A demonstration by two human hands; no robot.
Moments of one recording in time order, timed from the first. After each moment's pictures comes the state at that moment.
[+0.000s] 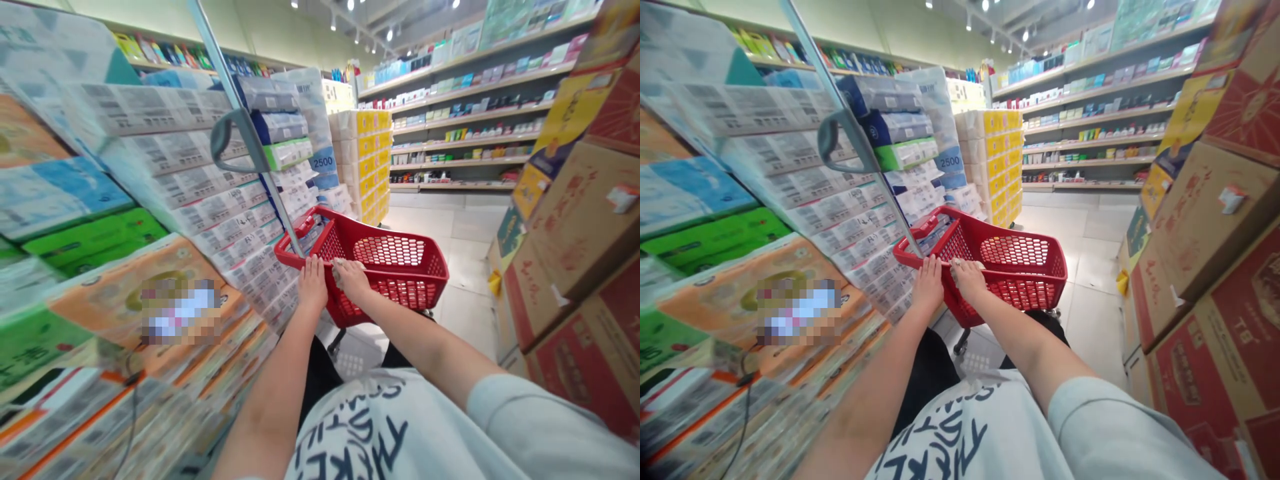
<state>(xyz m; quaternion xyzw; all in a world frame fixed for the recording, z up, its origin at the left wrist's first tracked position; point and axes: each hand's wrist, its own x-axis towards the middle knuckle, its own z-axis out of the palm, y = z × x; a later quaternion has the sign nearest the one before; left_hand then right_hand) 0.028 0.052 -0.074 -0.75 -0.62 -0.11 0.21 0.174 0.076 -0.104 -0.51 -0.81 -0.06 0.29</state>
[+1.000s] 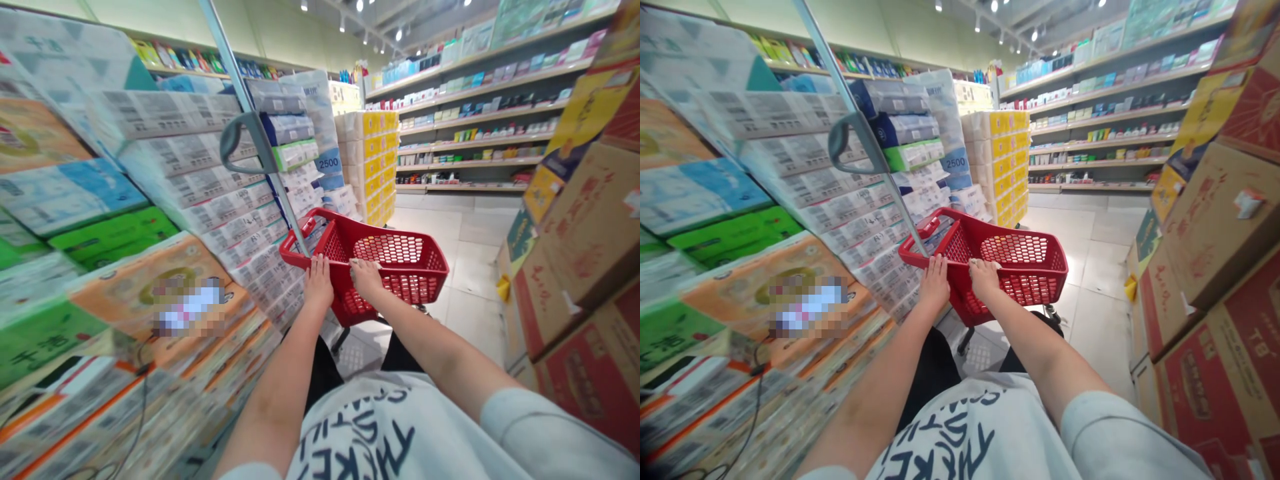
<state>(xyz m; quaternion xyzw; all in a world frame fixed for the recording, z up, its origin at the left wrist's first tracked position) 0.040 0.051 -0.073 -0.74 -0.63 -0.11 0.18 0.200 0.080 -0.106 -0.59 -0.77 -0.04 0.26</state>
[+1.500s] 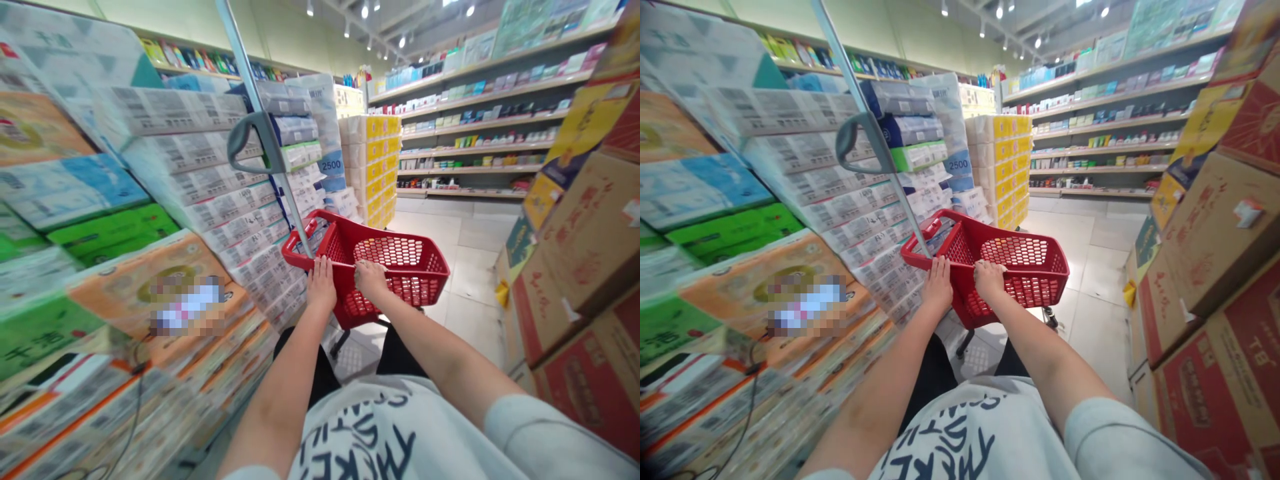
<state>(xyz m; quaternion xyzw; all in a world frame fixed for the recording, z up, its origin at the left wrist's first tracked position) 0.043 0.050 -0.079 -0.74 -0.64 -0.11 0.18 0.209 0.080 -0.104 -0.62 -0.74 -0.01 0.26</state>
